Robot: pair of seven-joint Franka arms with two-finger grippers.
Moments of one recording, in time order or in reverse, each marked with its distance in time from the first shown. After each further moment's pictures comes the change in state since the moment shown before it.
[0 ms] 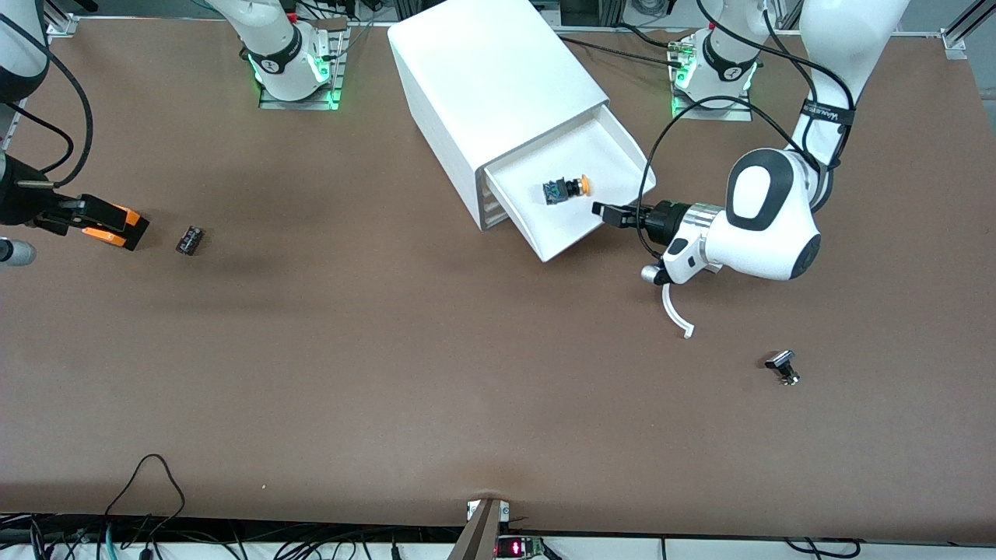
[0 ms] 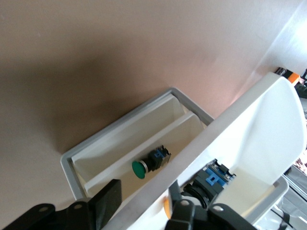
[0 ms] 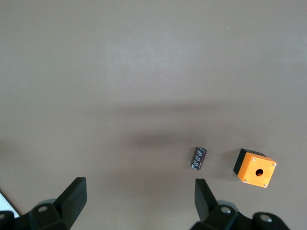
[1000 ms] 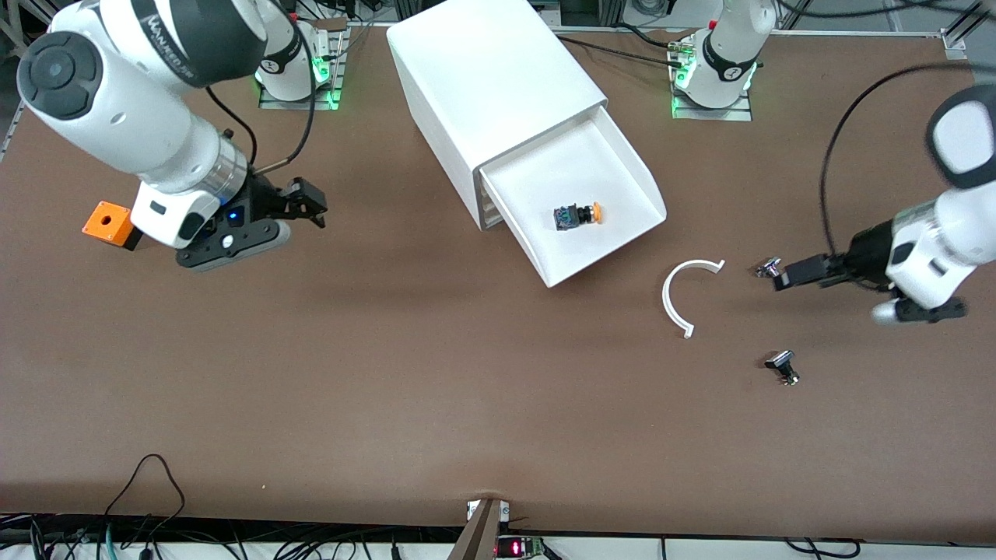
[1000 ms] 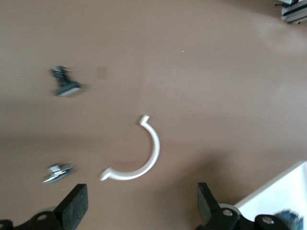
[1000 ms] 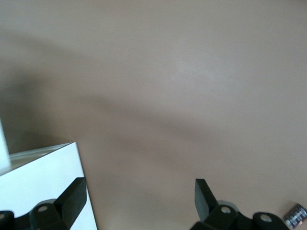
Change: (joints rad) left arm 0.160 -0.176 0.121 0.341 0.610 -0.019 -0.012; right arm 0.350 0.046 0.057 0.018 0.133 0.092 -0.007
